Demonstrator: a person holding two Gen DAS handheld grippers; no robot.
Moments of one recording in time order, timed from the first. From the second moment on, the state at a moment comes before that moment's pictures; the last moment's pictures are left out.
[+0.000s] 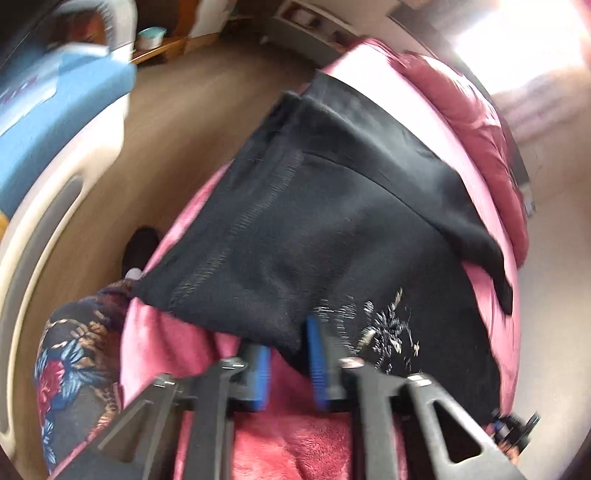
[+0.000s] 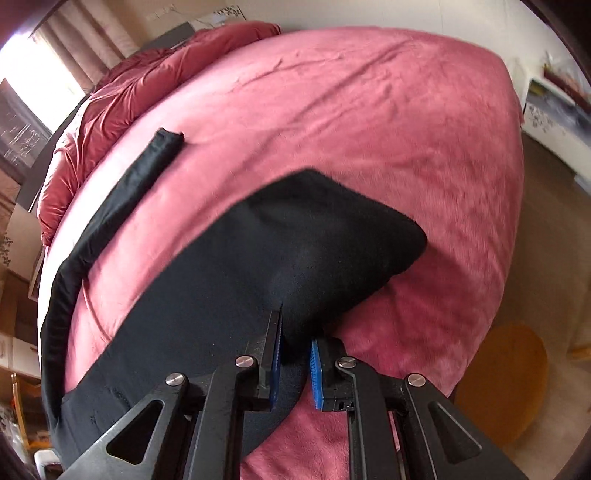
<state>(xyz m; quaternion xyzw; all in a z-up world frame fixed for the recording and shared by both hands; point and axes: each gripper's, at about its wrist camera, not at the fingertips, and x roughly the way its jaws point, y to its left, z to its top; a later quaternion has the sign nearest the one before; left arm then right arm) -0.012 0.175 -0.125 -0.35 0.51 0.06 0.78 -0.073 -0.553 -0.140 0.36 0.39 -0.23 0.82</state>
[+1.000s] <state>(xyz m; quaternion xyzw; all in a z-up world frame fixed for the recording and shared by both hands) -0.013 0.224 -0.133 -0.29 0.54 0.15 0.78 0.014 -0.302 -0.118 0.17 0.46 0.04 0.87</state>
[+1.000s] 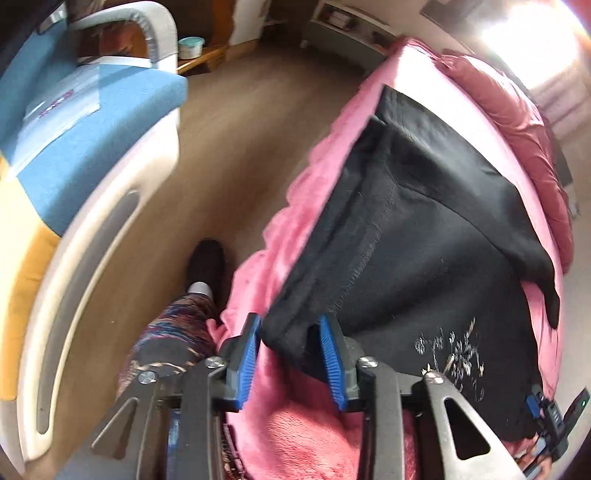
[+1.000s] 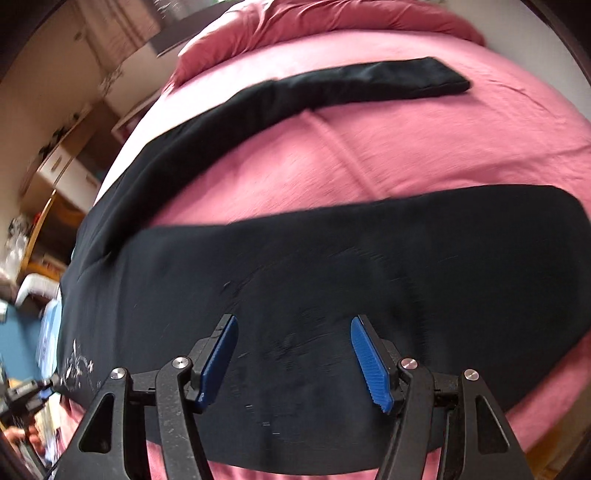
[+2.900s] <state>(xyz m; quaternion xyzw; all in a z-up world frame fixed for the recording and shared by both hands) 0.125 0.194 0.012 -0.35 0.31 -0.16 0.87 0.088 -0.257 -0.107 0.15 0.47 0.08 0.87</state>
